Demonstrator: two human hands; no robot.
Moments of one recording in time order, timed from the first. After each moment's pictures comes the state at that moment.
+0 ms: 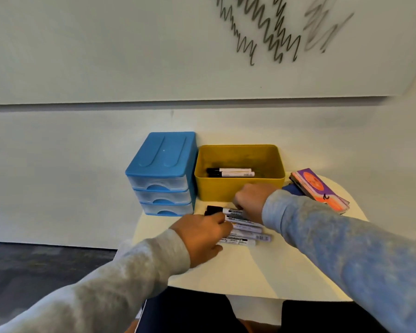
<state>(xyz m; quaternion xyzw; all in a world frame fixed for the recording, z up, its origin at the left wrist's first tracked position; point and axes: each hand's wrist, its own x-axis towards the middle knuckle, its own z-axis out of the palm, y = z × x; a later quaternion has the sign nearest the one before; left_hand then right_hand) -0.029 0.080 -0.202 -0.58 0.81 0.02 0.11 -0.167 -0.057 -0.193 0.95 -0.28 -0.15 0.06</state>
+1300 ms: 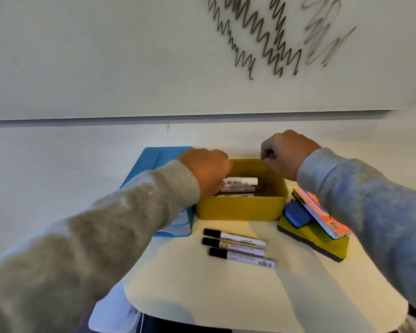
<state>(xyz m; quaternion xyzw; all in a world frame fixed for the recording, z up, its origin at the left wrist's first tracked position) -0.009 -0.019 -0.096 -0.60 0.78 -0.13 0.11 -0.197 -0.135 -0.105 0.89 -0.45 0.08 -0.02</state>
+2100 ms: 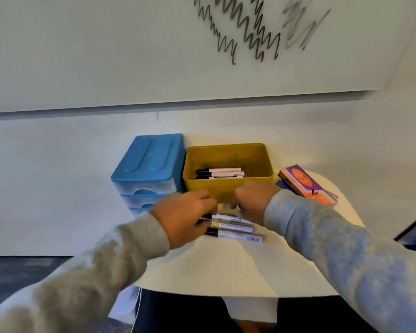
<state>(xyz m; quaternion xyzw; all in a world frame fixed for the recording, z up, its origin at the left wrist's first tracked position) -0.013 0.066 -0.165 -0.59 0.81 0.00 0.00 -0.191 -0.049 -0.180 0.94 -0.33 -0.09 -0.06</state>
